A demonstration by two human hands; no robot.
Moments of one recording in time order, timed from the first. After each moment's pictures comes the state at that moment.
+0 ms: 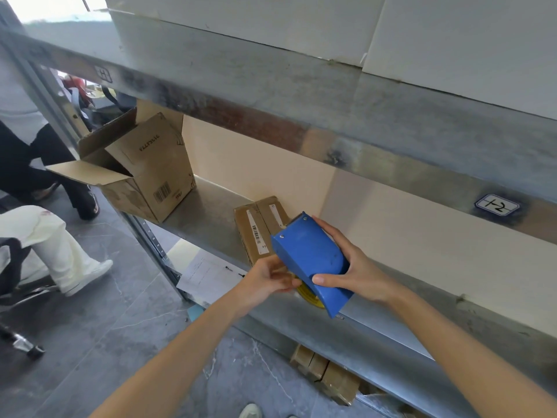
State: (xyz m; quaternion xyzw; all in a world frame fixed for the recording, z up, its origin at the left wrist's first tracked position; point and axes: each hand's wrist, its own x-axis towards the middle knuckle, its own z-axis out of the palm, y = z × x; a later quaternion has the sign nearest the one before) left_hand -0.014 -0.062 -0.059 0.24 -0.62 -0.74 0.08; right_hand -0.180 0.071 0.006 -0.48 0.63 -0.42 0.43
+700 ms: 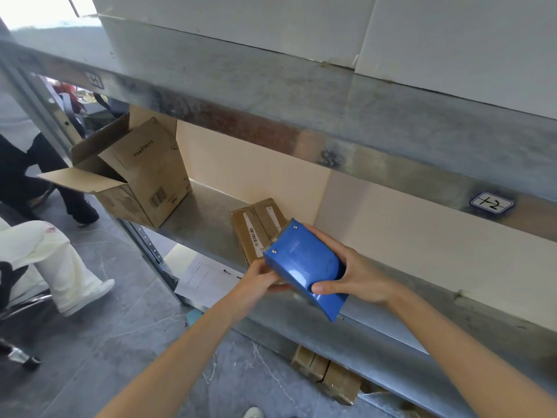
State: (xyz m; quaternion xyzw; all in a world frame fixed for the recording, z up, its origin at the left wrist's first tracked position) left_hand -0.011 -0.063 -0.056 0.28 -0.56 -0.77 0.10; right_hand -0.178 0.071 0.011 -0.51 0.62 -0.40 0.44
